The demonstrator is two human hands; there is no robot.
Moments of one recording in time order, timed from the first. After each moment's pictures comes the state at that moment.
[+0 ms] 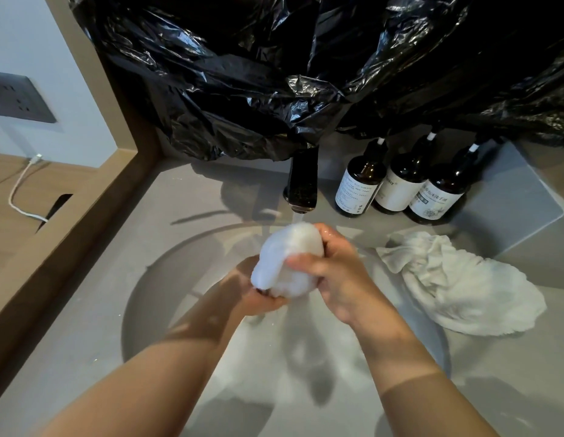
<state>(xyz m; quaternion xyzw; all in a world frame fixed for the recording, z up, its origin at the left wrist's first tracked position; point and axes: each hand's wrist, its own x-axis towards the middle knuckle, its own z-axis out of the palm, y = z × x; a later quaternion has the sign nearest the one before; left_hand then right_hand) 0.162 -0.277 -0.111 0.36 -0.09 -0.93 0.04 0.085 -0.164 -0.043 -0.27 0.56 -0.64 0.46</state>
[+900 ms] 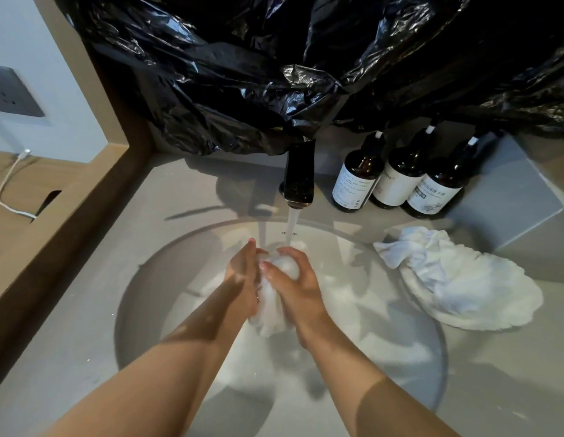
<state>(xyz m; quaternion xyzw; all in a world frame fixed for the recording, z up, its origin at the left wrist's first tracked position) 0.162 -0.262 -0.106 0.46 -0.36 -0.79 0.17 0.119 -0.184 -0.120 -0.14 0.65 -0.64 0.39</state>
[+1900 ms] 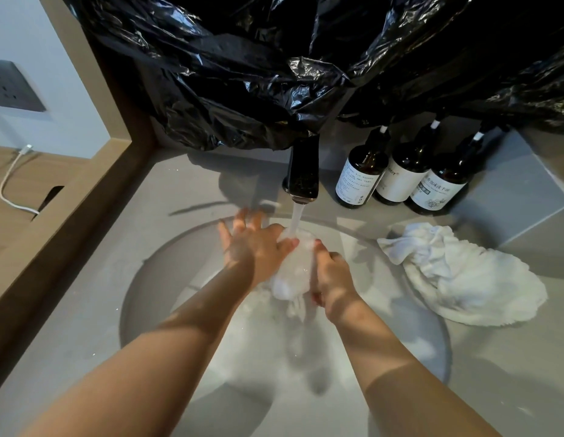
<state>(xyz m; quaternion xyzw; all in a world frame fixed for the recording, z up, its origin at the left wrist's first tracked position) 0.152 -0.279 -0.092 0.42 -0.87 -0.25 -0.01 0.071 -0.181 -0.116 0.01 0.76 -0.53 0.38</state>
